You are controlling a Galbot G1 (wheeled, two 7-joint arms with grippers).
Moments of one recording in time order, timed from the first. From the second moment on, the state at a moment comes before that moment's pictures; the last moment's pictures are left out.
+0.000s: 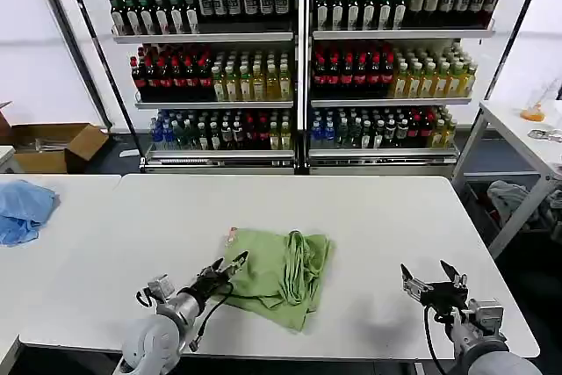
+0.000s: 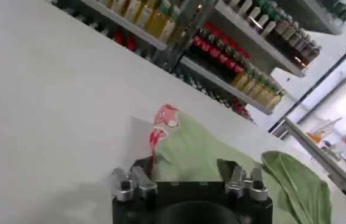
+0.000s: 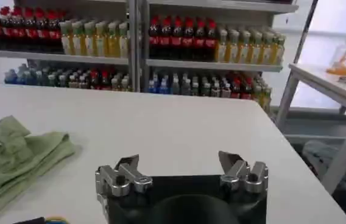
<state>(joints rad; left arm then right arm) 1.19 -1.22 -0.37 -1.75 -0.94 0.44 -0.02 -1.57 0.93 0.60 2.21 0.64 -0.46 0.31</state>
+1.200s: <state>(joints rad) 1.17 -1.26 -0.47 -1.70 -1.25 0.44 -0.01 -1.57 0.93 0.60 2.21 0.64 -0.46 0.31</state>
